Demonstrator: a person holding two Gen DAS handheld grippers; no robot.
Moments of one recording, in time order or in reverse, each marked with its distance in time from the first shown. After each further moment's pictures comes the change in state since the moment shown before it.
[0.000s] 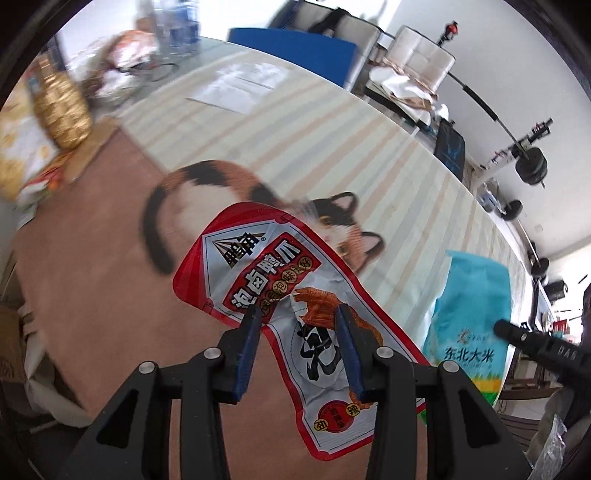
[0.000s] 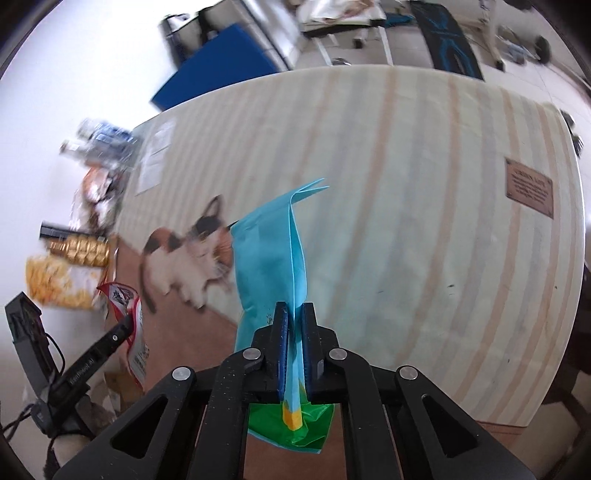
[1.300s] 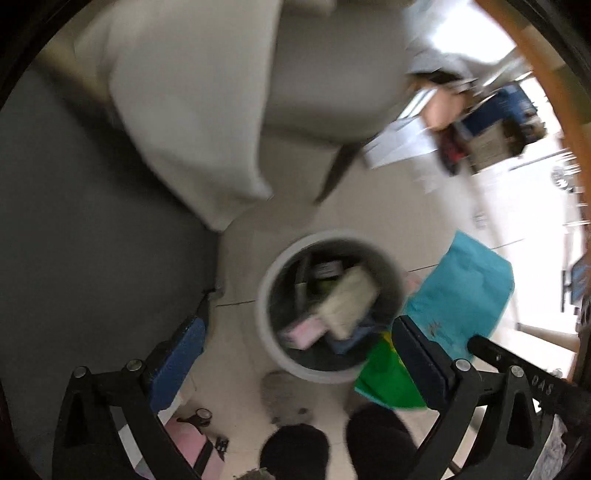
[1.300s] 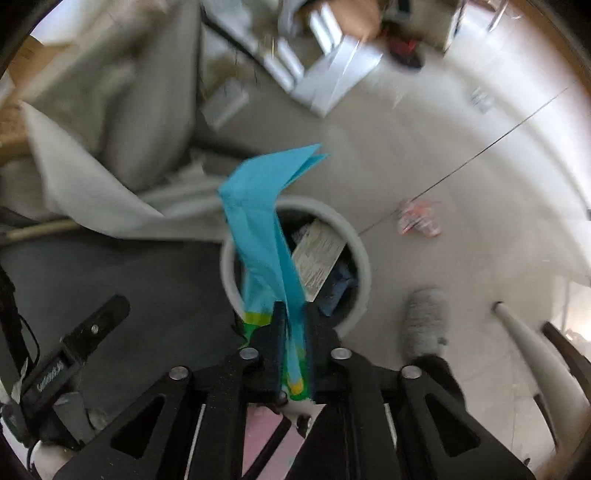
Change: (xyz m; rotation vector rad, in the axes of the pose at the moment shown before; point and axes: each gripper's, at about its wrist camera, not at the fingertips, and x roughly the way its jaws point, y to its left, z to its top) left arm 0.170 0.459 -0.465 -0.707 0.218 0.290; right arm 0.490 0.186 -0.520 -0.578 0.611 -0.096
